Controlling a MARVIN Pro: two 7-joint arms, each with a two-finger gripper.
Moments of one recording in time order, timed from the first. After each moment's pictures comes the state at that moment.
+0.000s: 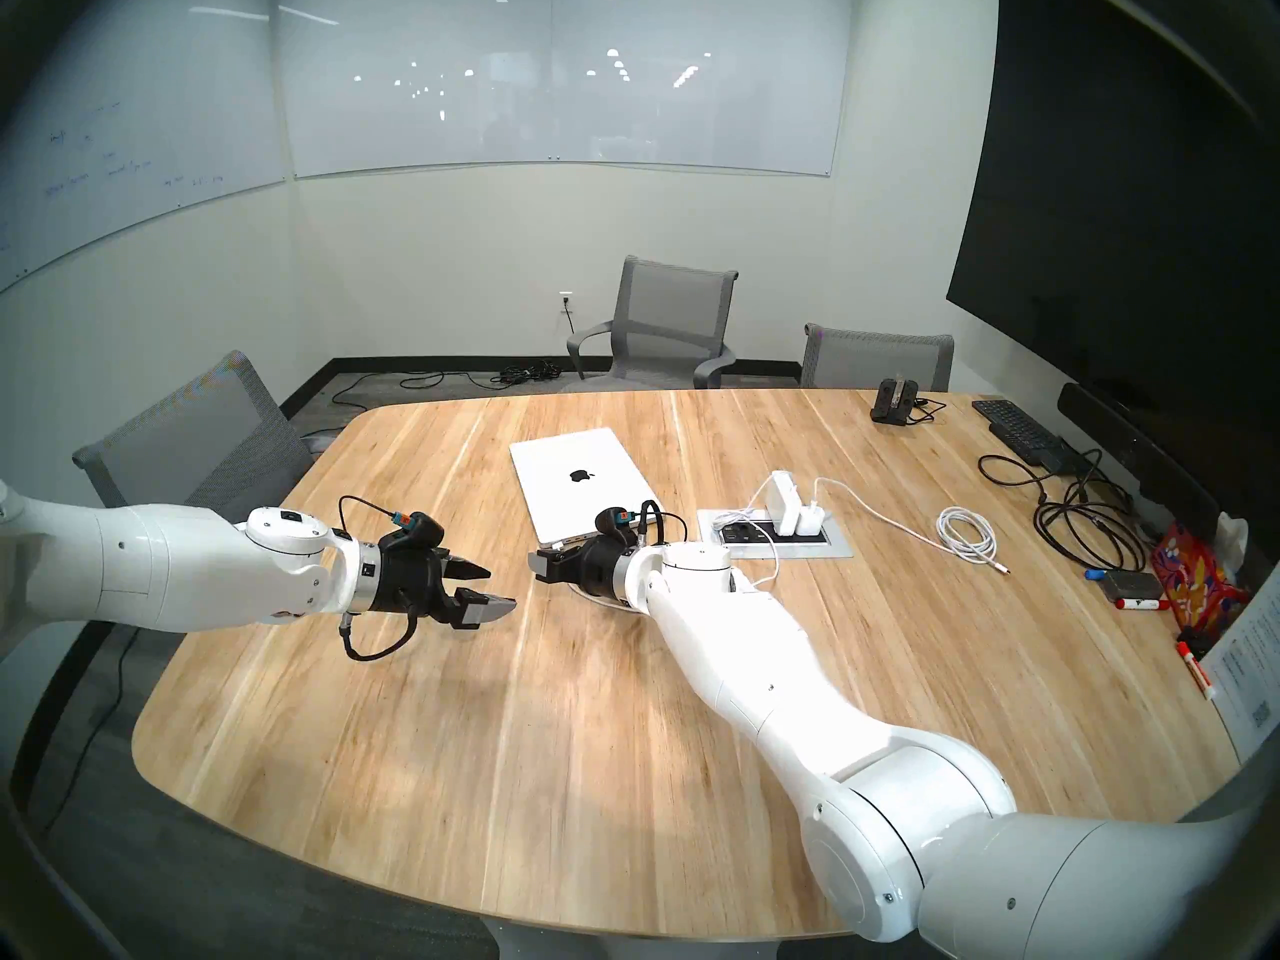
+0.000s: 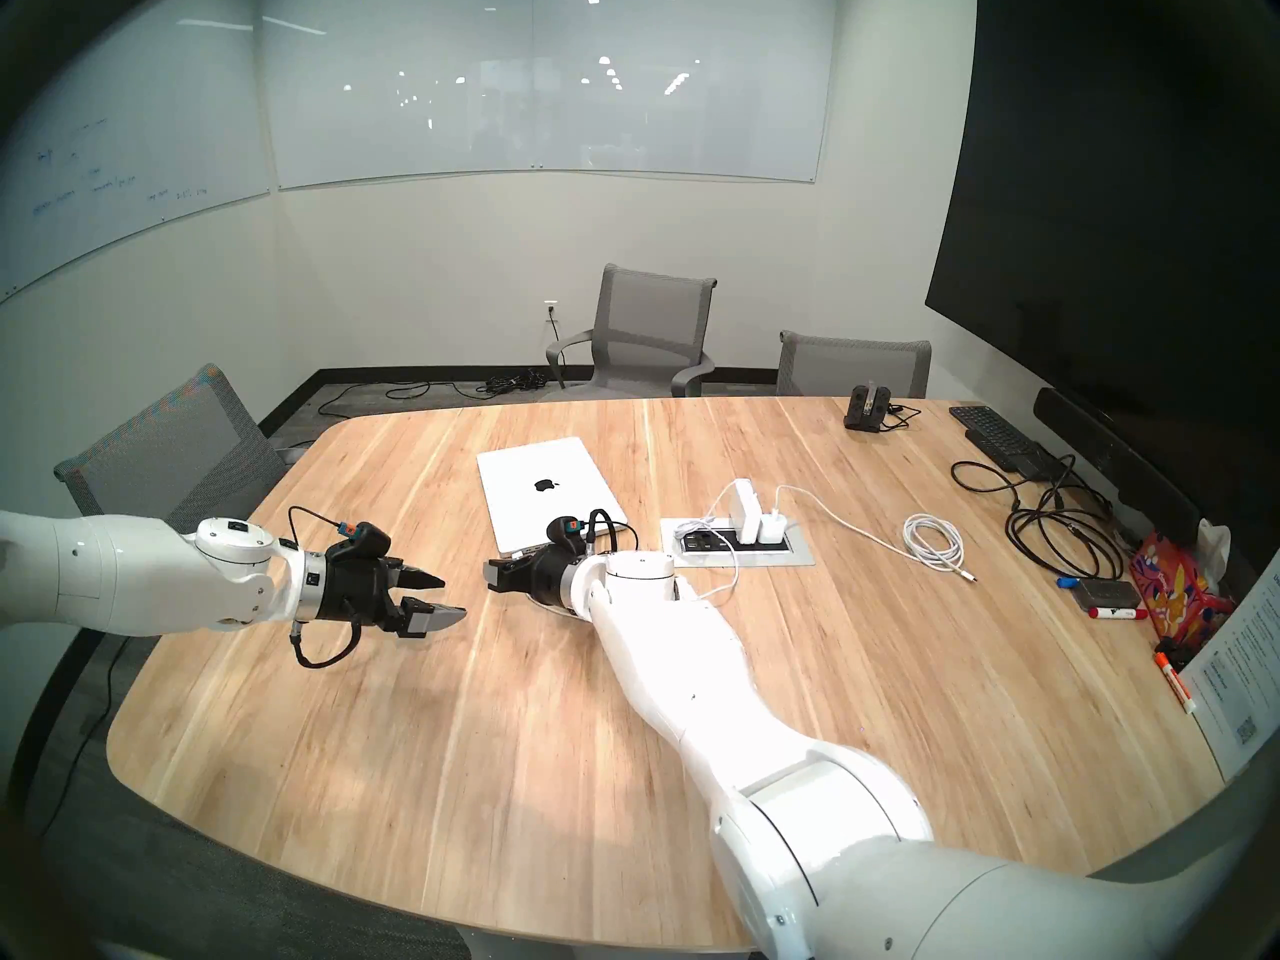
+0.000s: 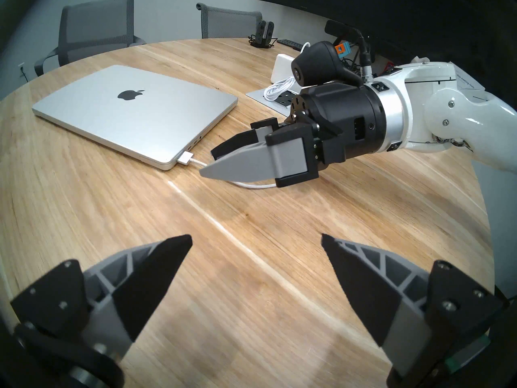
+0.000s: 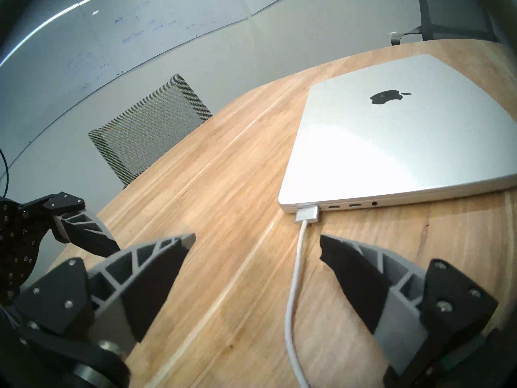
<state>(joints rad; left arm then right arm) 0.06 -0.55 0.67 -1.36 -1.54 -0.10 -0.56 -0.95 -1.72 1.22 -0.72 0.31 0.32 0.44</state>
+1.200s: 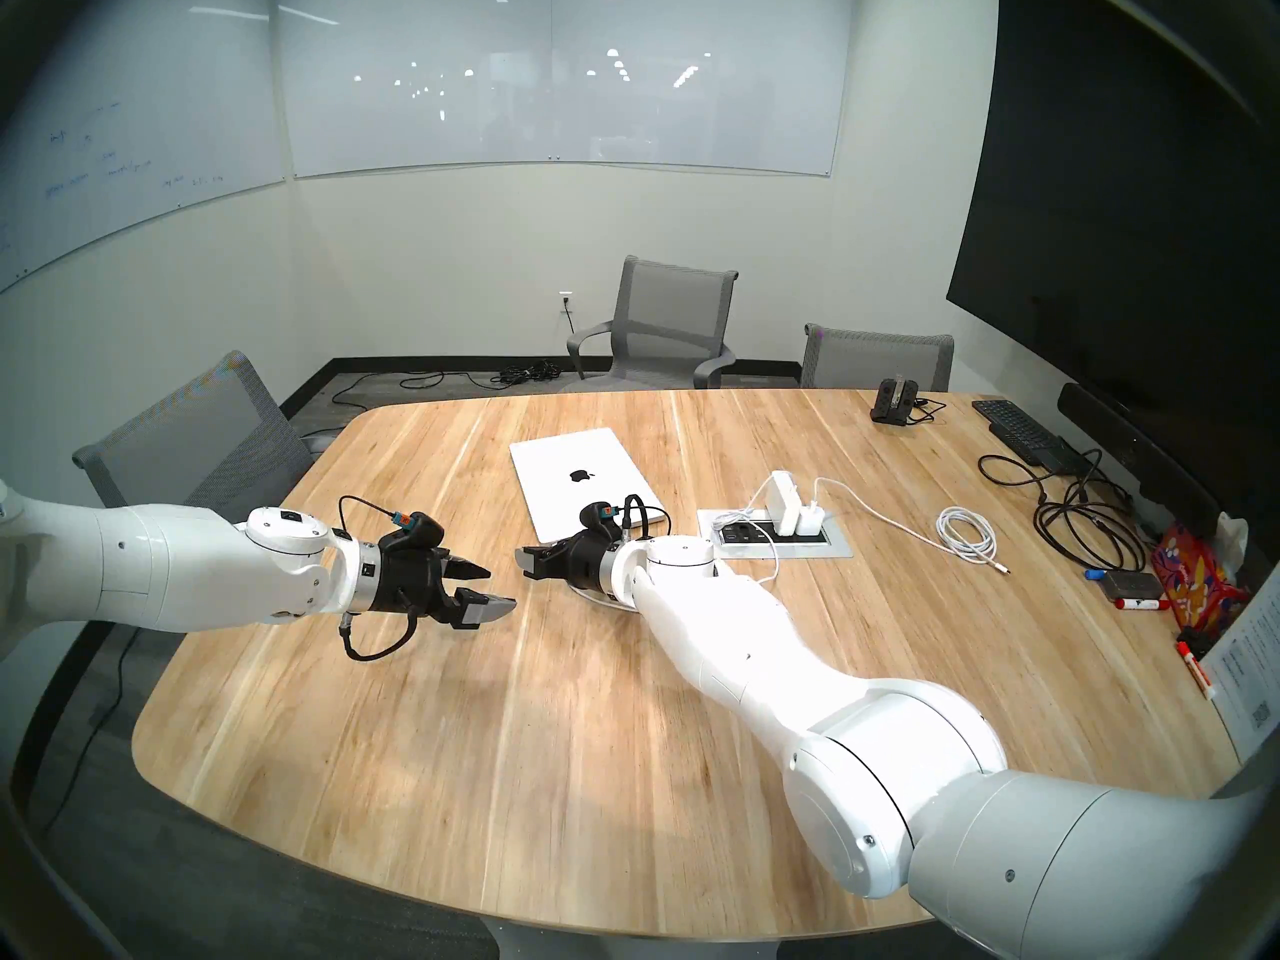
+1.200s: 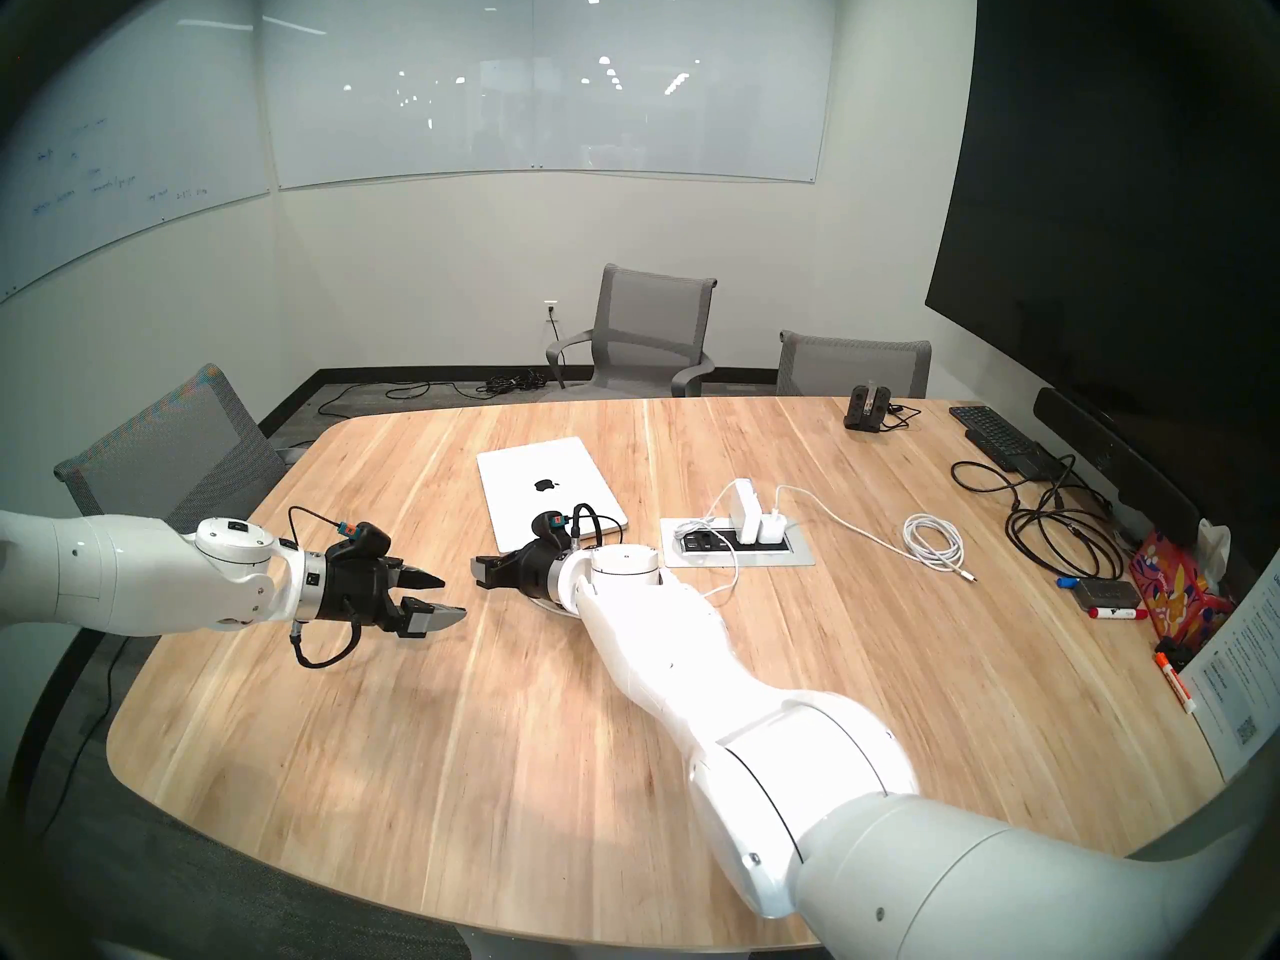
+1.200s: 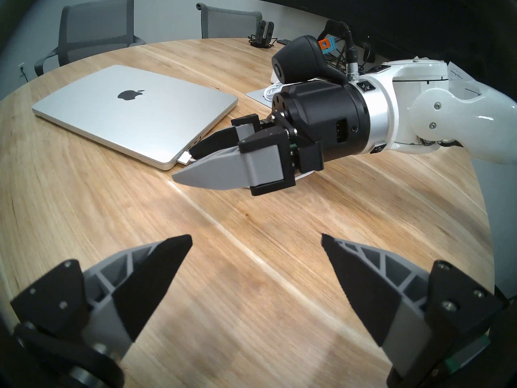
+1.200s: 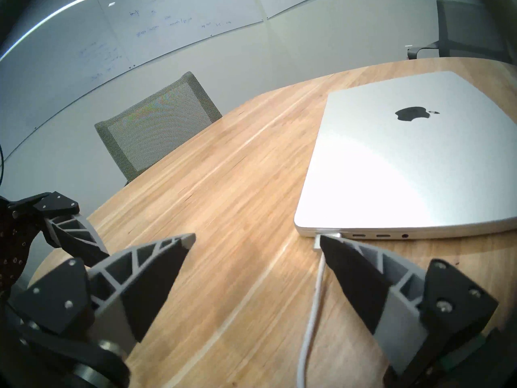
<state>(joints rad) 0.06 -0.55 0.67 -1.36 -1.54 -0.10 -0.56 -0.82 -1.76 1.18 -0.50 0.30 0.18 0.49</state>
